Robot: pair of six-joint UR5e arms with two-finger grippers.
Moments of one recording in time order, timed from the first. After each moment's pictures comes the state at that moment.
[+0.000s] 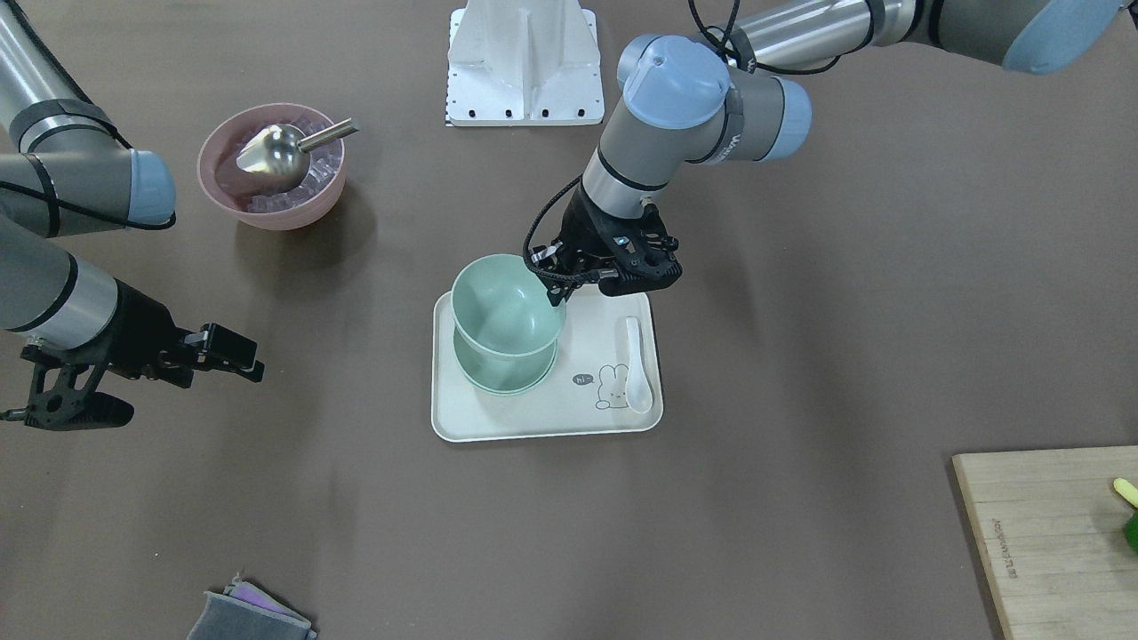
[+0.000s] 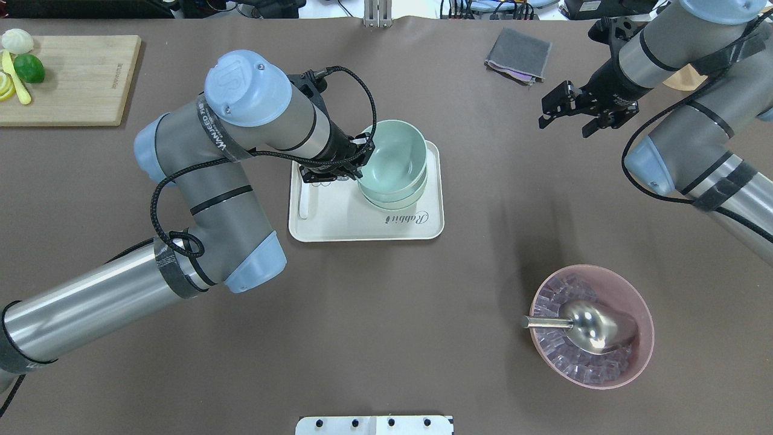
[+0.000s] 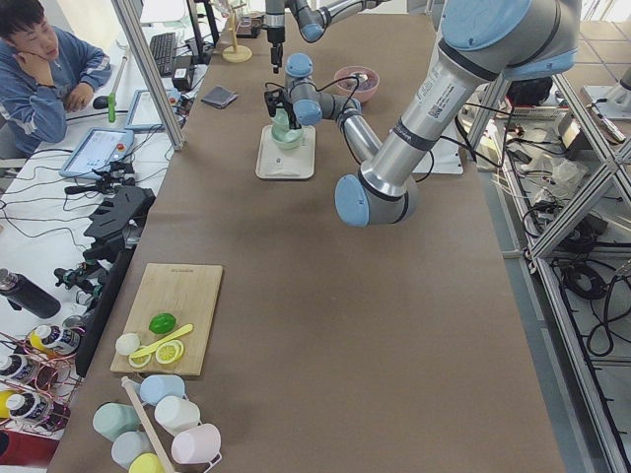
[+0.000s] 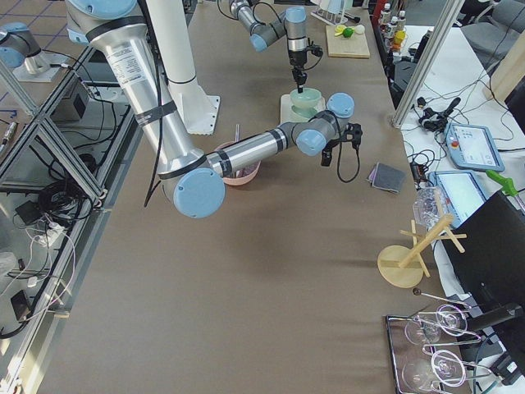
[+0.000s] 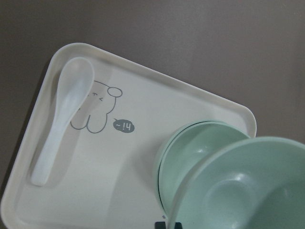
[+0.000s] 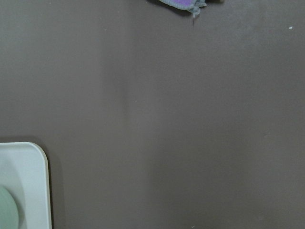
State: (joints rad) left arm -0.64 -2.33 -1.55 -1.92 -1.97 -1.59; right arm 1.03 -1.13 1.49 -1.19 2.38 0.93
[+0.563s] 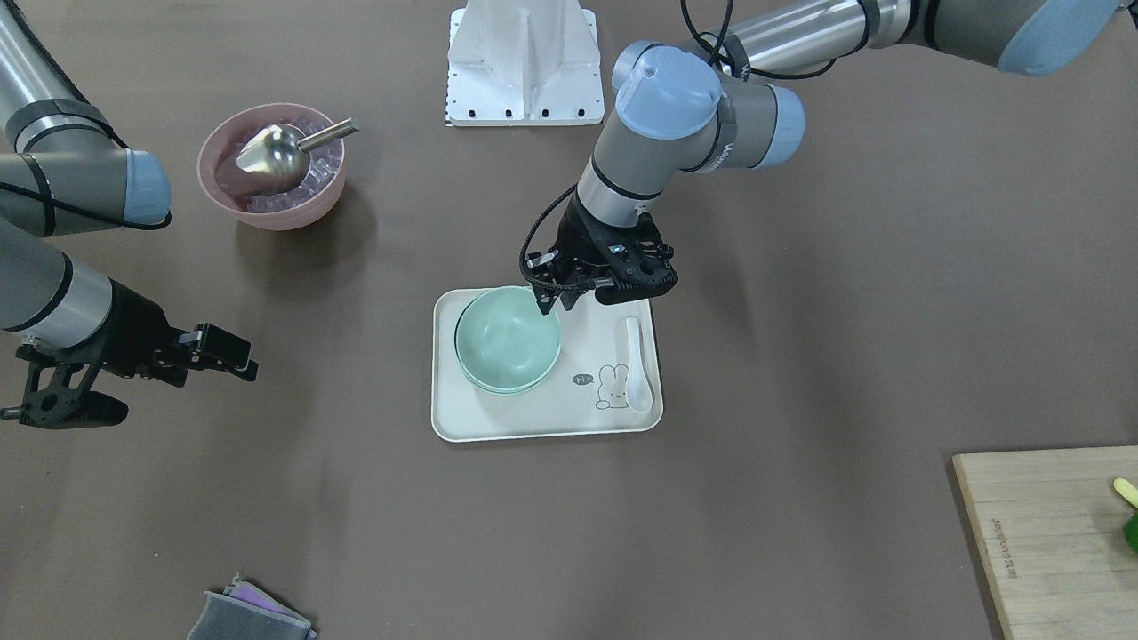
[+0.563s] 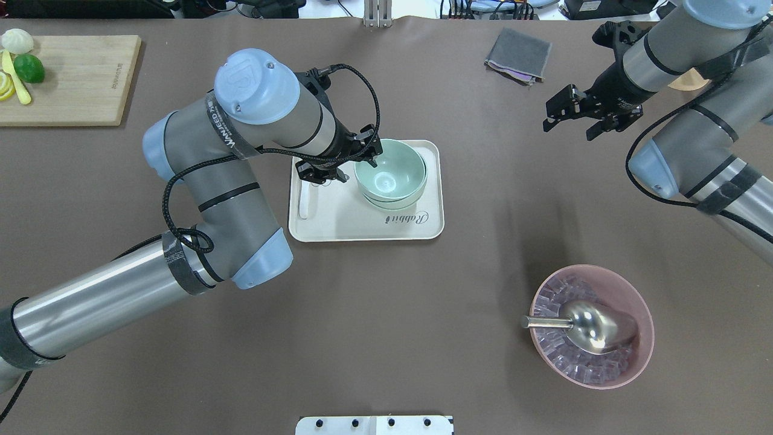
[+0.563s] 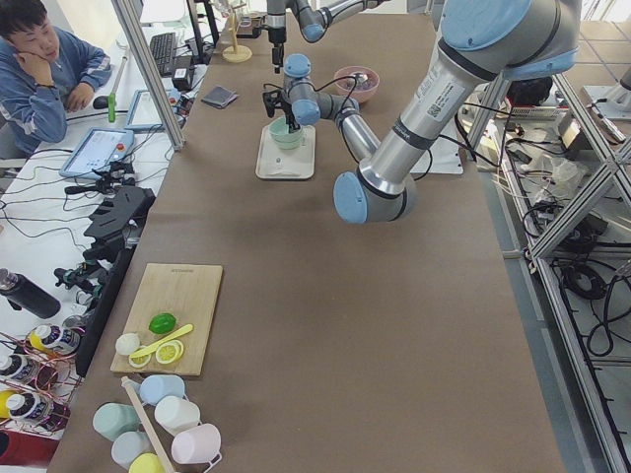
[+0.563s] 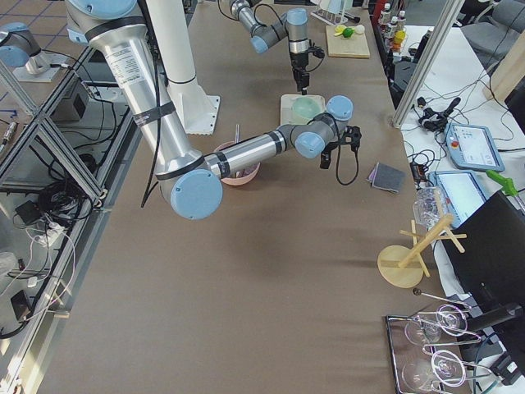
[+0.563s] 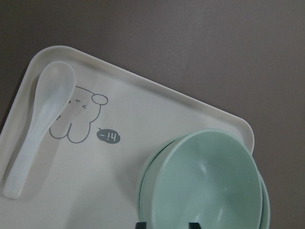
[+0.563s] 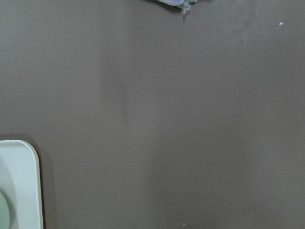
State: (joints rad) left arm -0.64 -2.35 -1.53 -1.92 -1.96 -1.60; right arm 1.03 -1.14 1.50 -1.19 2.38 0.93
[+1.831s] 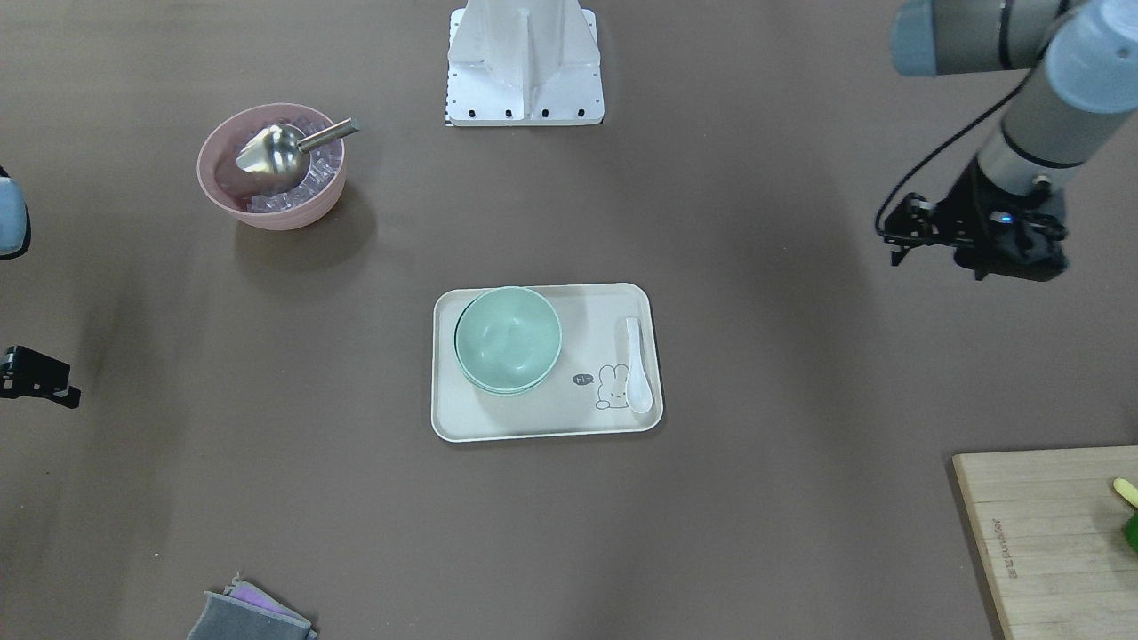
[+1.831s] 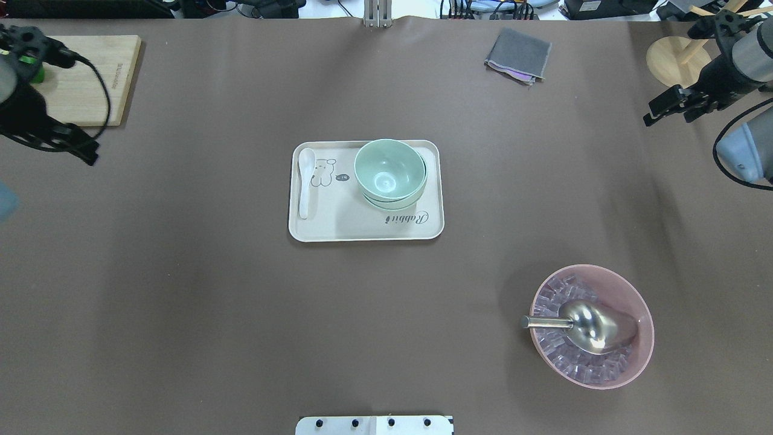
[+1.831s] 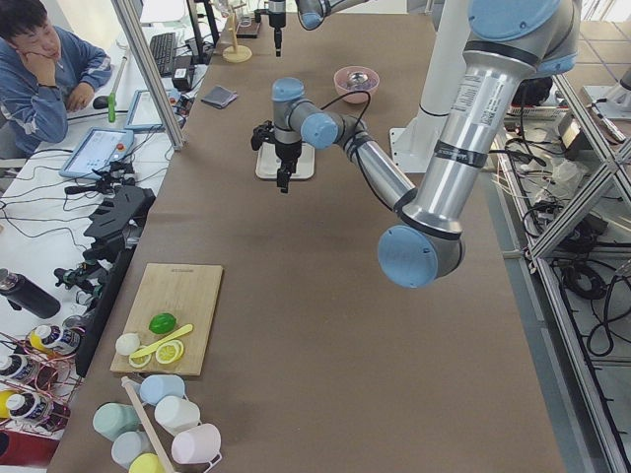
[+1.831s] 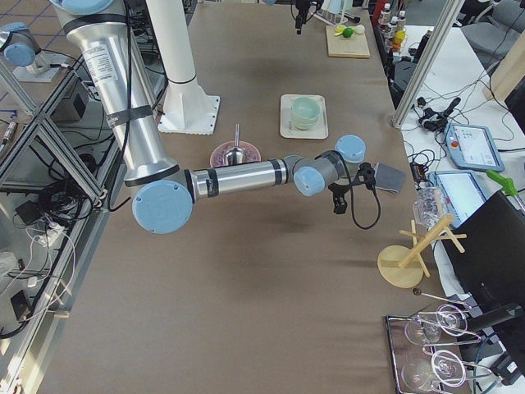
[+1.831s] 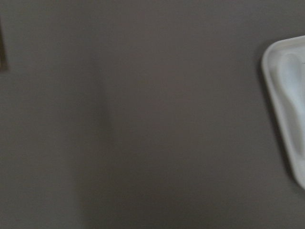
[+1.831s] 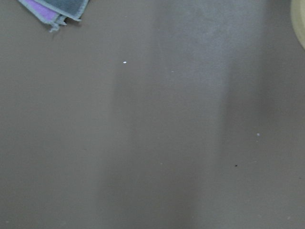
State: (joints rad) left arm -1.13 -1.79 -1.89 -1.41 -2.18 -0.23; right arm 1.23 -1.26 1.38 -1.21 2.36 0.40
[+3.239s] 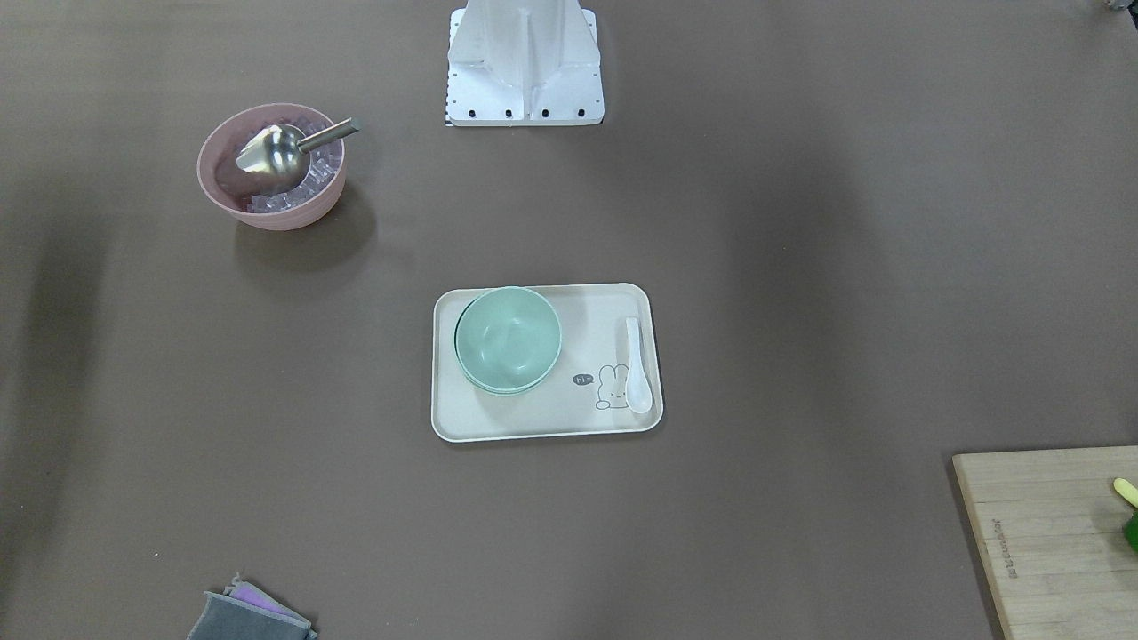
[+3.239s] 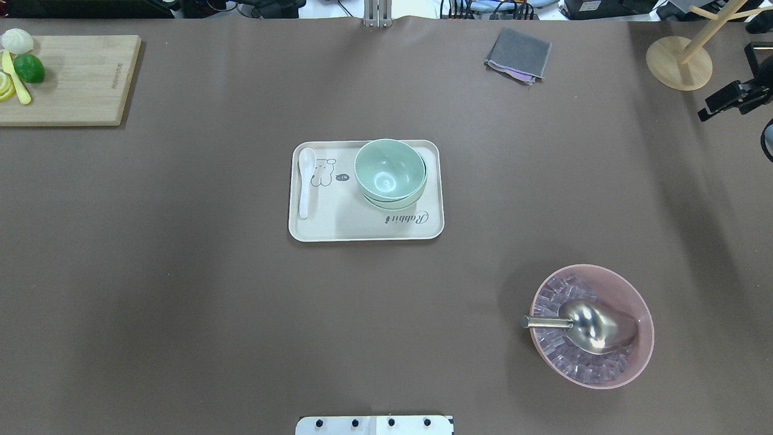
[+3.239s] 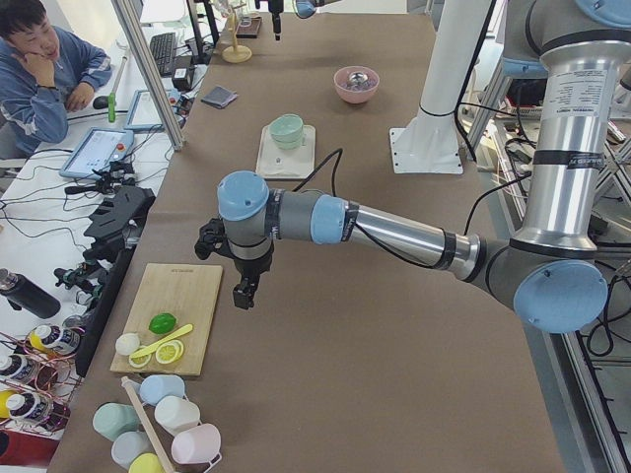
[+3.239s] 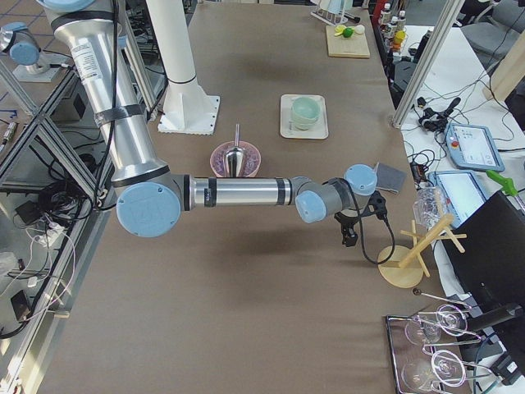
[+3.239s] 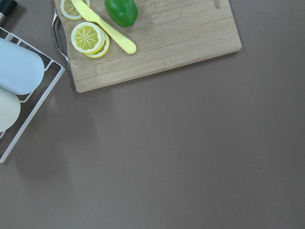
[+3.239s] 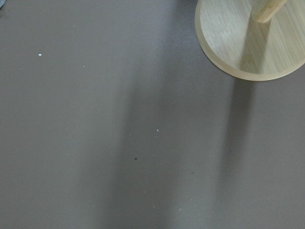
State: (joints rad) left arm -1.60 -1.63 -1.78 -1.40 -2.37 0.20; right arm 1.33 -1.27 1.28 -1.21 2.36 0.22
